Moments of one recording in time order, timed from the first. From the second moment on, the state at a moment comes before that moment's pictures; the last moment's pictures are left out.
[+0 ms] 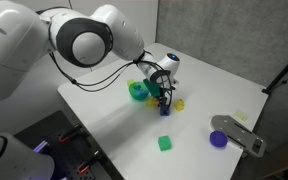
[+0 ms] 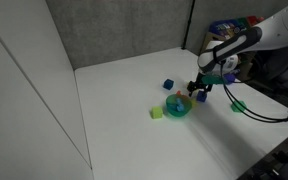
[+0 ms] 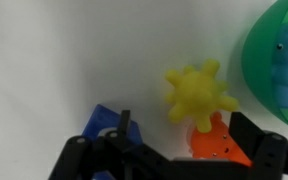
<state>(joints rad) -0.10 0.96 -0.01 -1.51 0.21 2.34 0.11</state>
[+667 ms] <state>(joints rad) -0.07 1.07 0.02 -1.41 0.21 2.31 0.13</state>
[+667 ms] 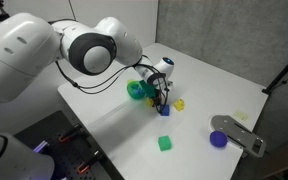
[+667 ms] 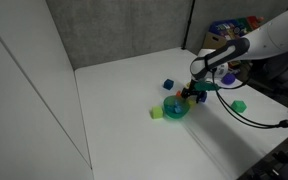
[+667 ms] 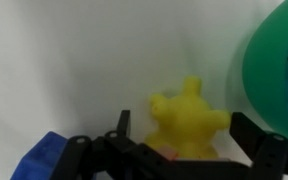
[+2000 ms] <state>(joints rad) 0.04 0.96 0.00 -1.39 0.17 2.28 0.14</state>
